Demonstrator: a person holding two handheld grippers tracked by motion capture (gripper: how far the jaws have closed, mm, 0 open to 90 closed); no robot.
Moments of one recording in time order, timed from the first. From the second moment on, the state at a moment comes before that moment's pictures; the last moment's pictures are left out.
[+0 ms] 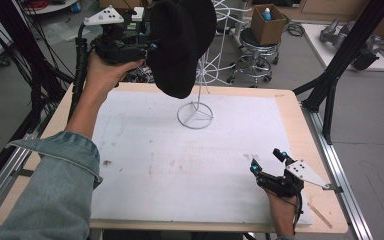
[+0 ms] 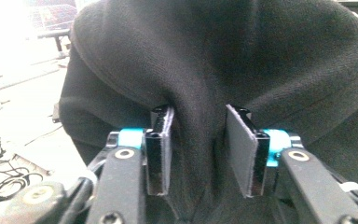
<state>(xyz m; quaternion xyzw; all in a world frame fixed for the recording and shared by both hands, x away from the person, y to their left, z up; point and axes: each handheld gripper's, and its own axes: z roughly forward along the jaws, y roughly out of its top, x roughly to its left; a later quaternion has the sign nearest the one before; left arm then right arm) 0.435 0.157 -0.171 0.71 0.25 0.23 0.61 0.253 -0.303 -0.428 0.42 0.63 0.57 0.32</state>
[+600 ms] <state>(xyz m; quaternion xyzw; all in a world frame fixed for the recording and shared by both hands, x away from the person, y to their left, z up) 0.406 0.201 -0.175 0.70 0.27 0.27 0.61 0.253 -0.302 -0.428 0.41 0.63 0.57 0.33</state>
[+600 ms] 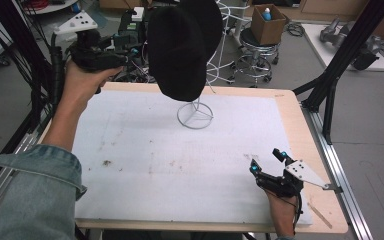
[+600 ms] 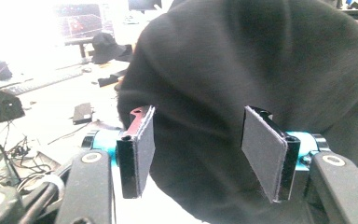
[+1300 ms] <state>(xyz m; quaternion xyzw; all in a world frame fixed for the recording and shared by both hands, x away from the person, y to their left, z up) 0.349 0.232 -0.210 0.70 0.28 0.31 0.58 0.254 -0.297 -0.426 0.41 0.63 0.57 0.33</state>
